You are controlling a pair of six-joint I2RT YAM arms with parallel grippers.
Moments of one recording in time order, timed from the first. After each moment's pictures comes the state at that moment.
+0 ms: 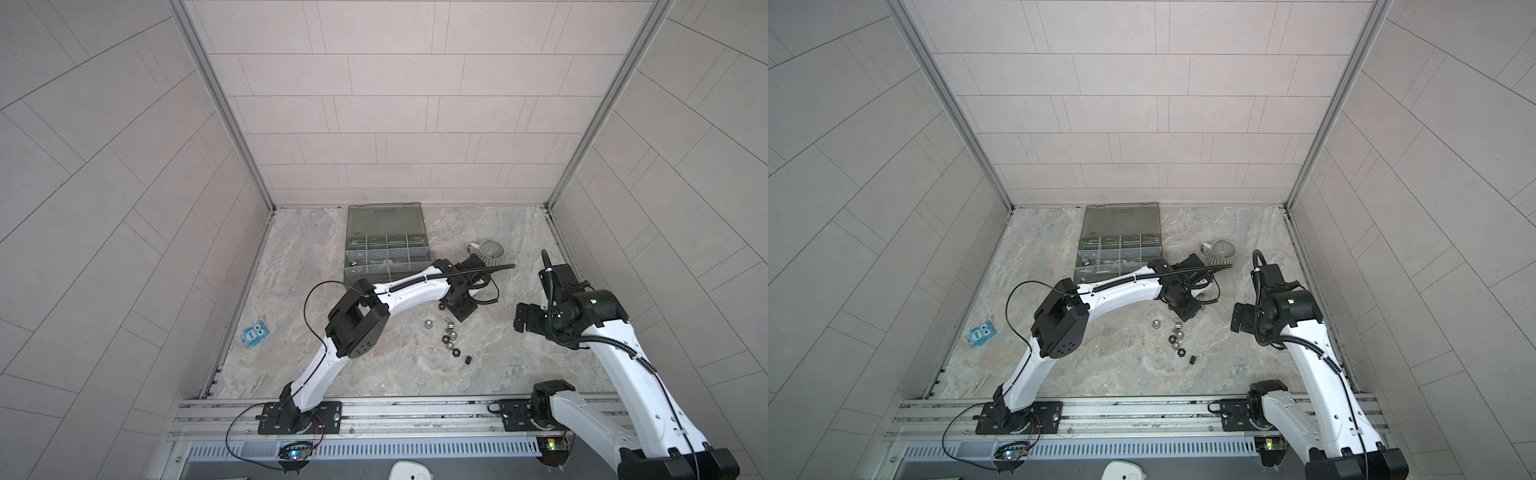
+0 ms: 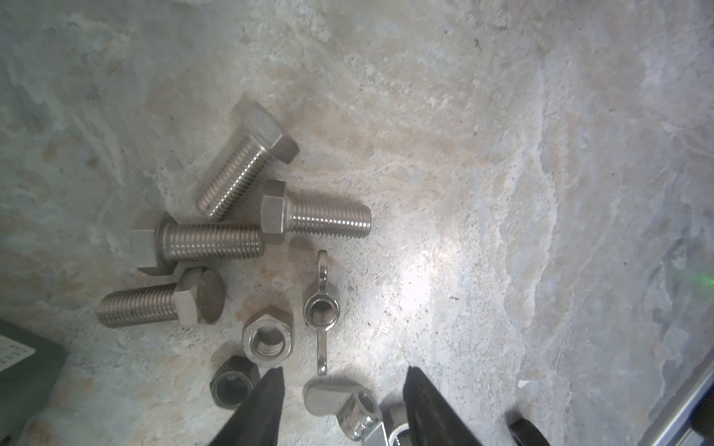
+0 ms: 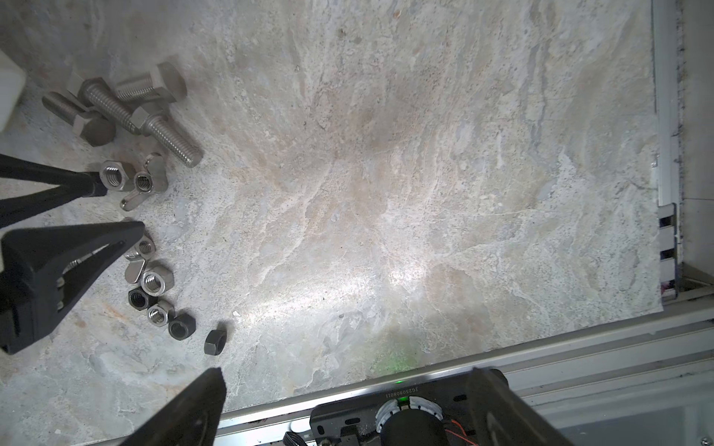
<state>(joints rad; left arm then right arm) -0.98 2.24 1.88 -0.85 0.09 -0.06 0.08 0.91 0.95 -1.35 0.05 0.42</state>
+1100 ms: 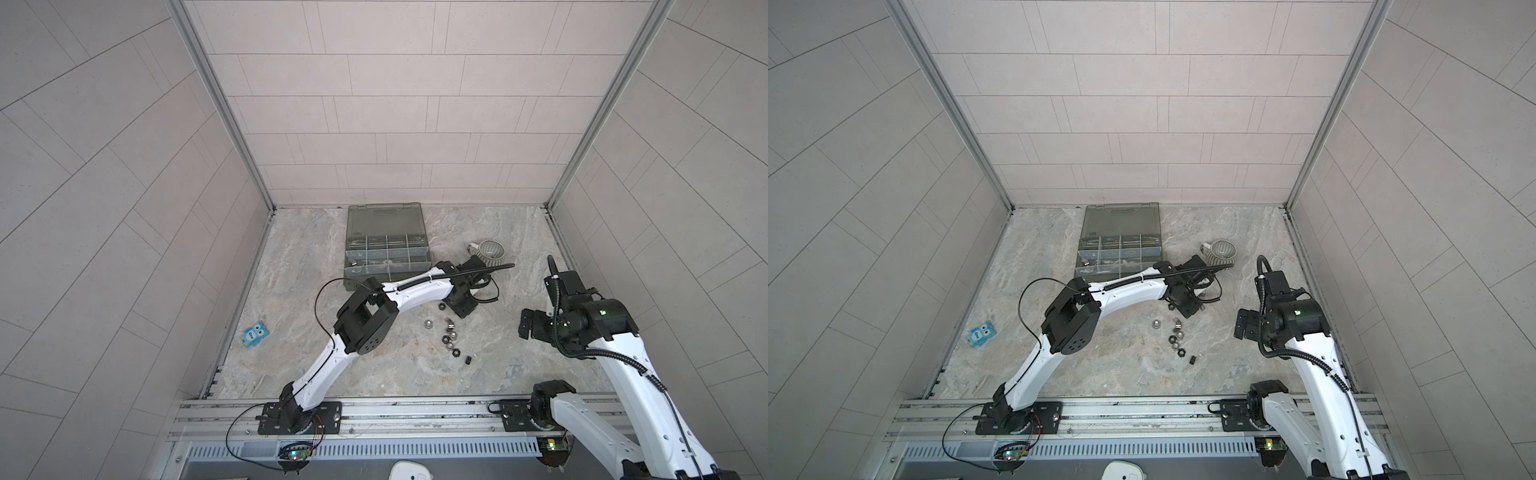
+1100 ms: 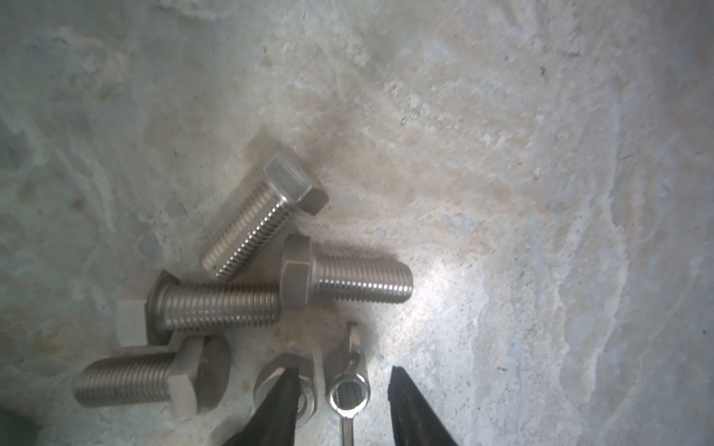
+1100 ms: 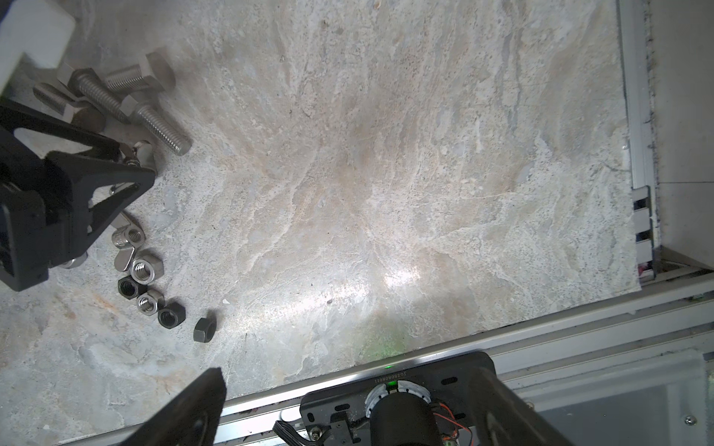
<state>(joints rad) -0.98 2.34 1.94 -0.81 0.08 -0.07 0.08 0.85 0.95 -1.40 0.07 0.42</state>
